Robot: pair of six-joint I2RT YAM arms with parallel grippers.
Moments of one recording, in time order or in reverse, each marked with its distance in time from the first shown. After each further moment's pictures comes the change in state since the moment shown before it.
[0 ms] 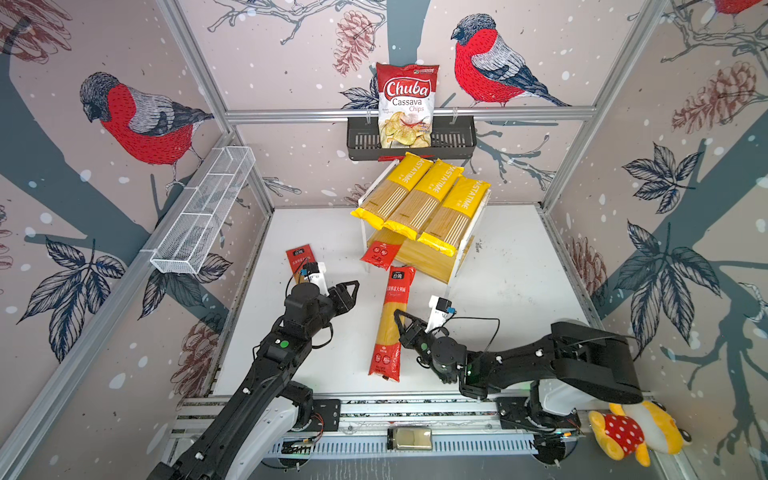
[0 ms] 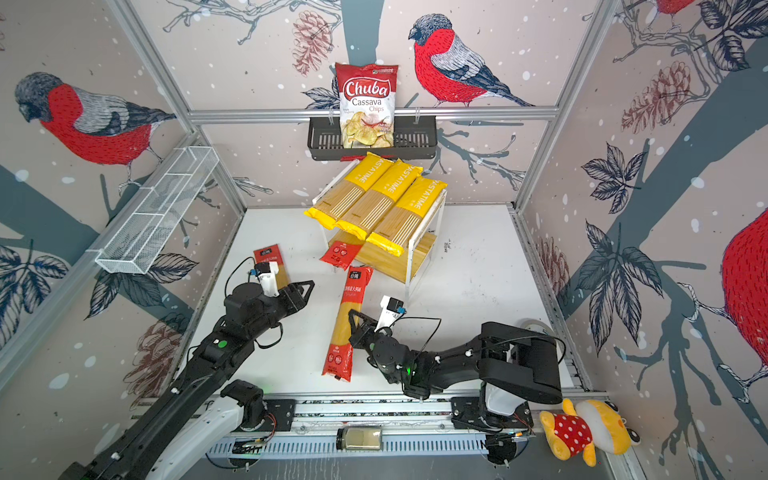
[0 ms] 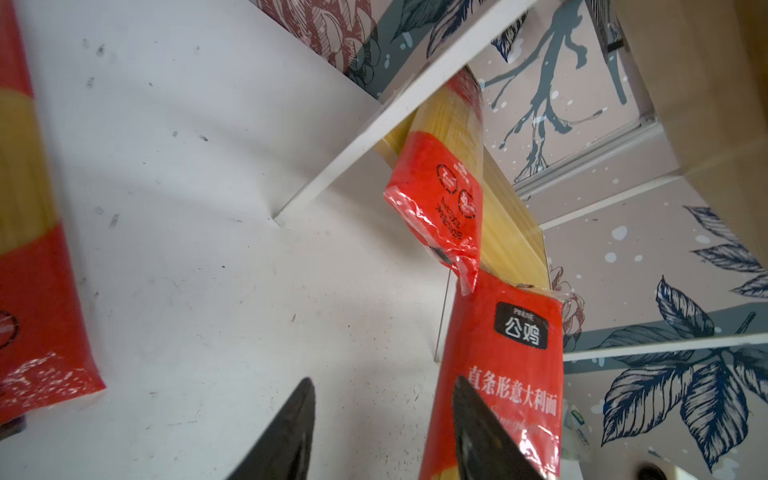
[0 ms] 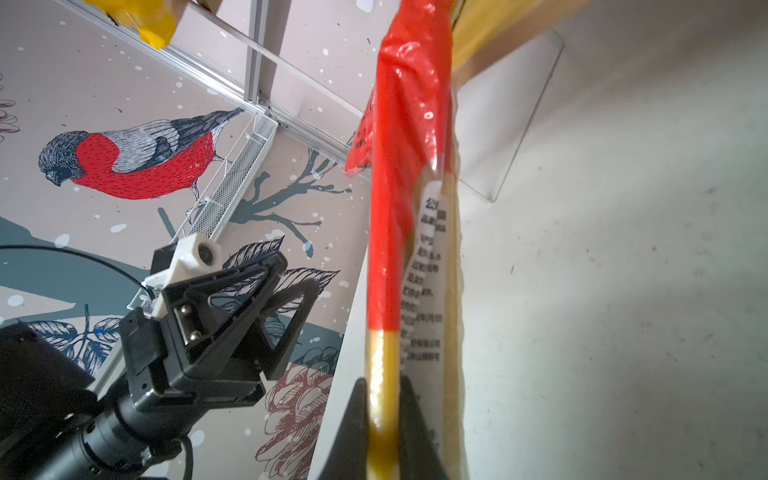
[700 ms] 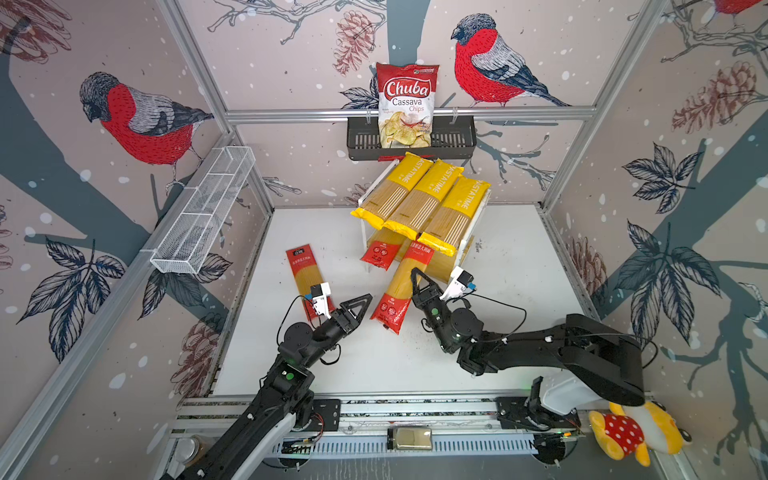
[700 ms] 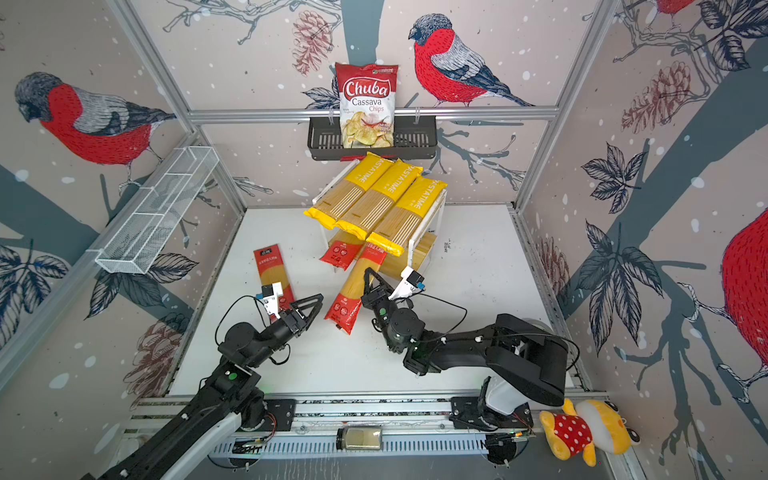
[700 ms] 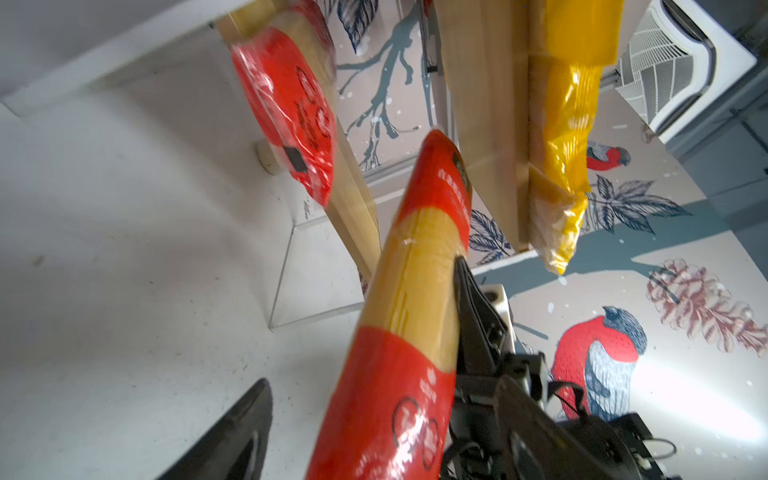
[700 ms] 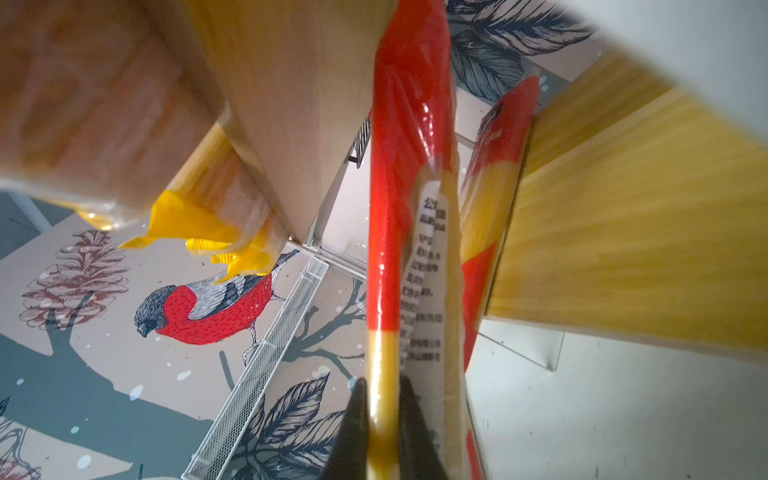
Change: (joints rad) left arm -0.220 -0.215 -0.375 0.569 0.083 -0.428; right arm -0.191 -0.016 0.080 0.199 0.037 -0.085
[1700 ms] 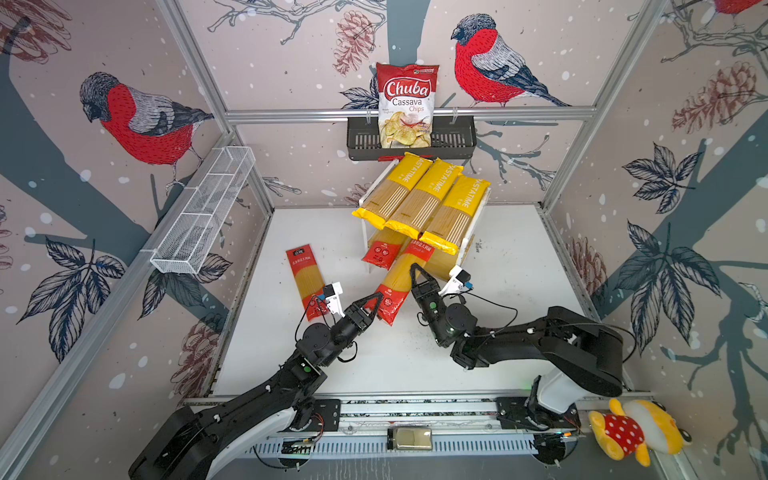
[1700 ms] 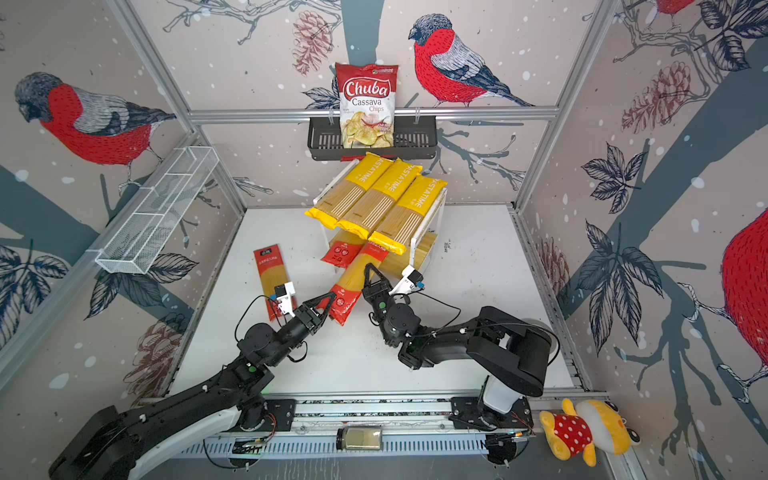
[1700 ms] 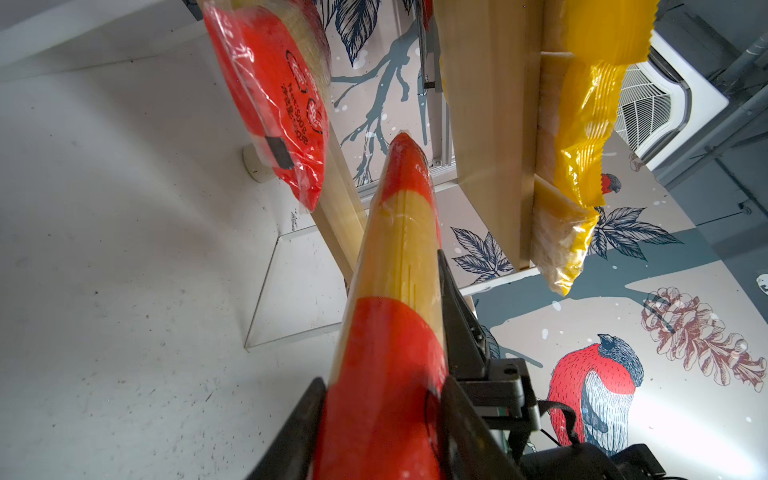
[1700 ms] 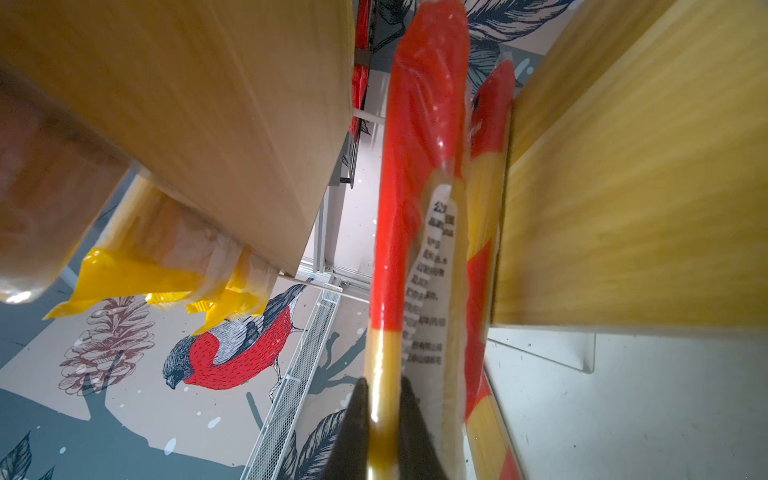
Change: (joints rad) left arm -0.183 0.317 0.002 0.356 -0.249 -0.041; right arm -0.043 0.093 0.022 0.078 -0.012 0.177
